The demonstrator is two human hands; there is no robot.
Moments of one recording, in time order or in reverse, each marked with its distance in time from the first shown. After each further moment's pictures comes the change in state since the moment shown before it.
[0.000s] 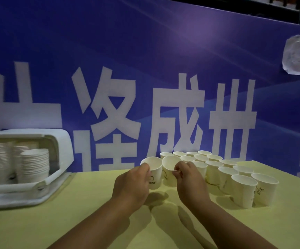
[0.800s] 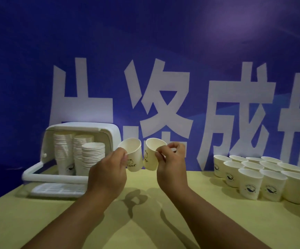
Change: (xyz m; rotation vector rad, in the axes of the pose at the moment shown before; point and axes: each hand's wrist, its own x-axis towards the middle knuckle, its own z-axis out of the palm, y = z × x) left_hand -0.007 -0.188 -0.113 0.143 0.340 -0.125; right_hand 0.009 -0.200 0.131 0.506 -0.015 -0.130
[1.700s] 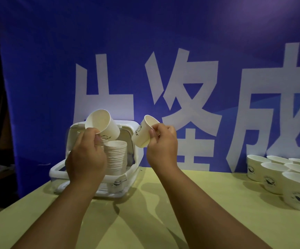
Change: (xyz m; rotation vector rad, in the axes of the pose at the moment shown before) left_hand 0.032 -0.067 -0.049 0.124 0.342 -0.188; right_hand 0.036 -0.065 0.079 0.326 0.010 0.079
